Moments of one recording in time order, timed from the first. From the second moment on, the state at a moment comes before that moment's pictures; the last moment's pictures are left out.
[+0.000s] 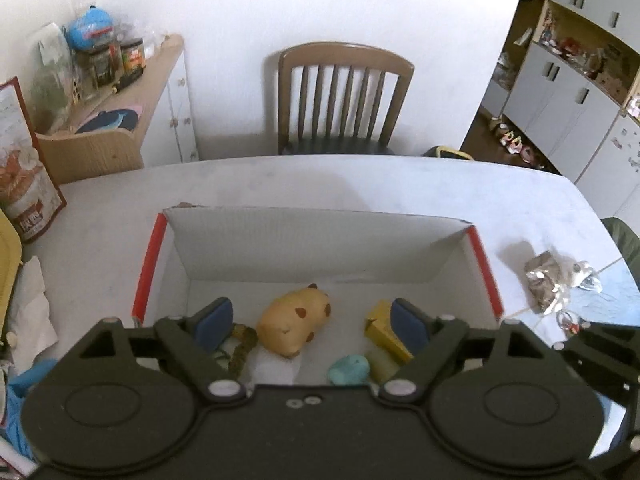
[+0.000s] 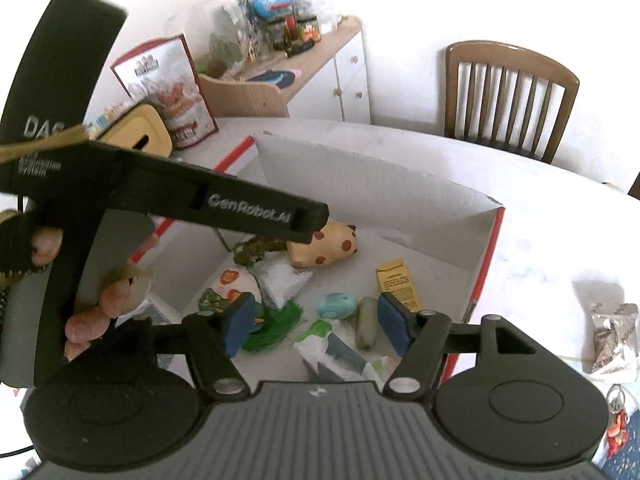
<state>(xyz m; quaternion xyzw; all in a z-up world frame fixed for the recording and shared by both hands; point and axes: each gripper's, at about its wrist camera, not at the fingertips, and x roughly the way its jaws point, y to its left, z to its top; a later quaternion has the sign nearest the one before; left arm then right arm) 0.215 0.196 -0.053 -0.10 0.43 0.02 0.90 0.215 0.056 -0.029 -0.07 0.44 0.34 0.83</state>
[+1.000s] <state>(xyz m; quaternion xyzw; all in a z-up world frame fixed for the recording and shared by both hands) 0.125 0.116 -0.018 -0.09 0.37 0.07 0.92 0.143 -0.055 0.013 -0.02 0.38 0.37 0.85</state>
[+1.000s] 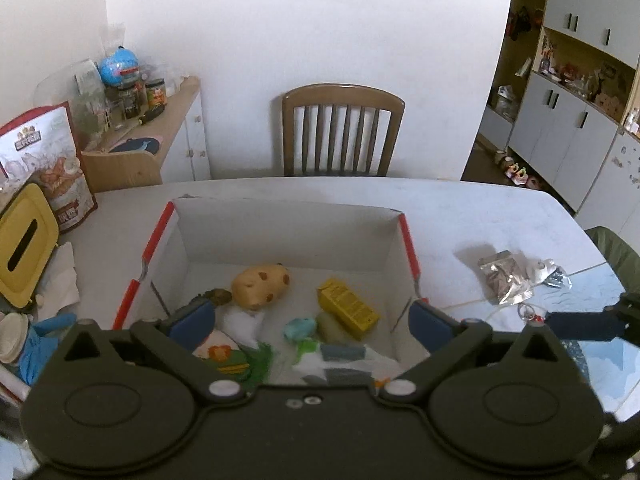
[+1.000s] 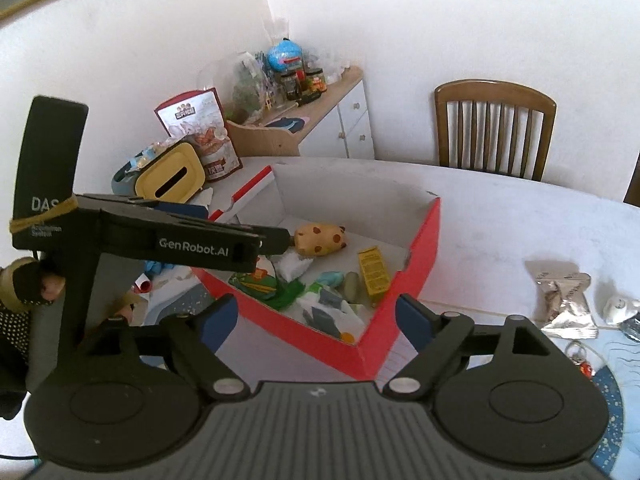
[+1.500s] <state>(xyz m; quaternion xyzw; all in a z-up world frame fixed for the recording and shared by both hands) 0.130 0.015 -0.015 -0.10 0.36 0.07 0.93 0.158 -0.156 0.011 -0.02 0.36 0.38 0.85</state>
